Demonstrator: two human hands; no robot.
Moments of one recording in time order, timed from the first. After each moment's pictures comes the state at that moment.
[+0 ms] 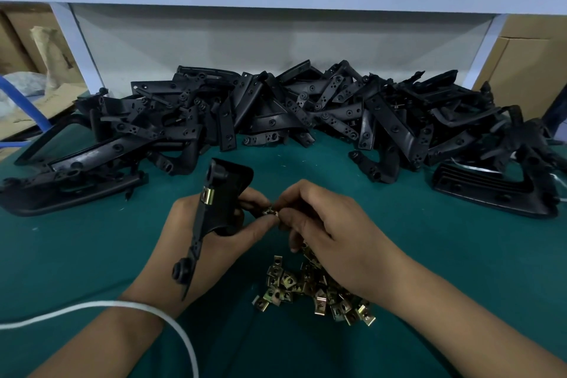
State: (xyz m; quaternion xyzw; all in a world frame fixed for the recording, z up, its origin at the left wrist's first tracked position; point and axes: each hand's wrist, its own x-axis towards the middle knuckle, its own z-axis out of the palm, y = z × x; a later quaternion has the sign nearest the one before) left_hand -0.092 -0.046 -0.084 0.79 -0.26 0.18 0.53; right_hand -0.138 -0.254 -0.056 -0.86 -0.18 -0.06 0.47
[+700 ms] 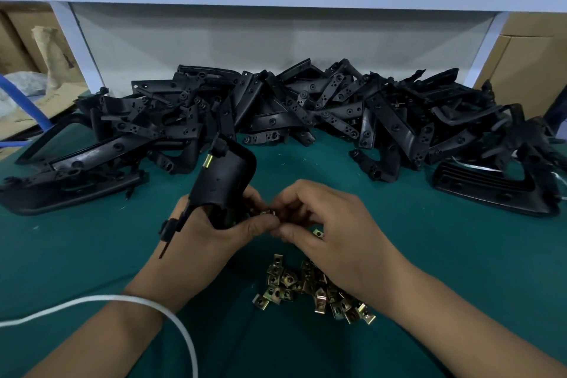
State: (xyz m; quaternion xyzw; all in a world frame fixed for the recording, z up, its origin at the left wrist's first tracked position) left_hand -0.096 -0.043 -0.078 0.77 -0.22 0.06 0.60; right_hand -0.137 -0.251 -0.063 -0.87 -0.20 -0.14 0.43
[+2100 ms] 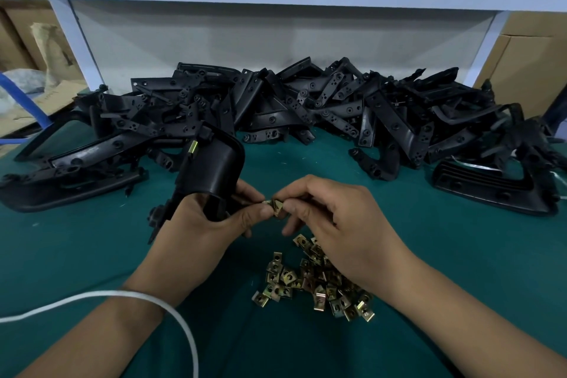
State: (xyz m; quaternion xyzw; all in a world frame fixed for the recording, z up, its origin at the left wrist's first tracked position) left_hand -0.097 -0.042 -0.074 0.74 -0.20 0.05 0.64; right_hand -0.137 -0.258 -0.058 -0.85 -0.18 -0.13 0.47
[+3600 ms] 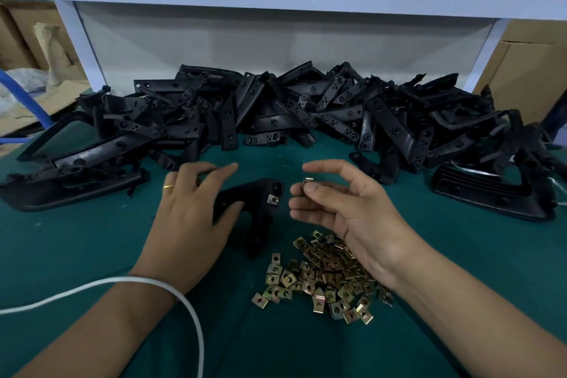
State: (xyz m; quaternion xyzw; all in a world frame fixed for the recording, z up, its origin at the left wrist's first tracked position) left_hand -0.080 -0.030 -0.086 0.91 -0.20 0.24 0.26; right_hand -0.122 -0.271 -0.060 -0.57 -0.02 0.00 0.82
